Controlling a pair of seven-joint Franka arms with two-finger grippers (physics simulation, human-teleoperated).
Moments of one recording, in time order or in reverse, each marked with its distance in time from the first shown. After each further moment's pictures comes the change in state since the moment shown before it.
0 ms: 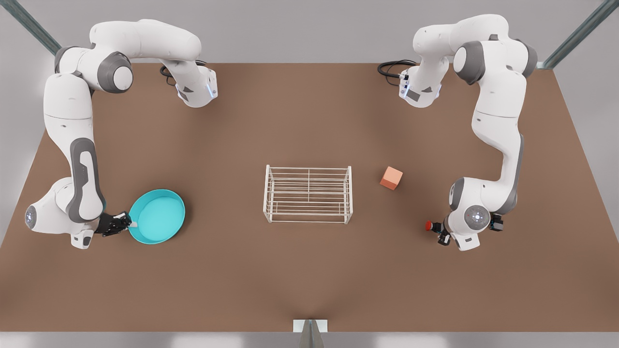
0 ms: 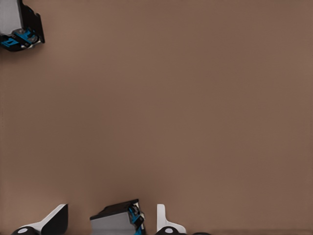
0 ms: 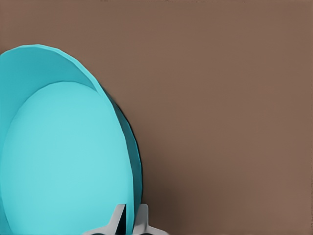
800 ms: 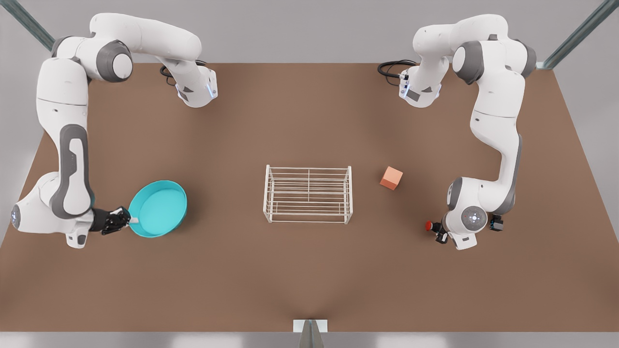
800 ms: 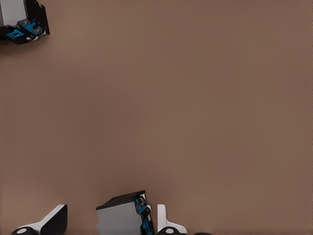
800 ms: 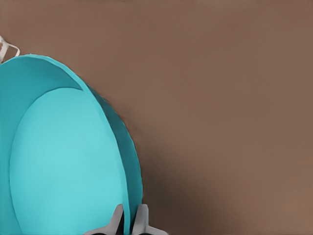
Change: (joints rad) left arm -0.009 0.001 -0.002 0.000 0.000 -0.033 -0.003; right arm 0.011 -0.119 0.043 0.021 0.054 -0.201 0.012
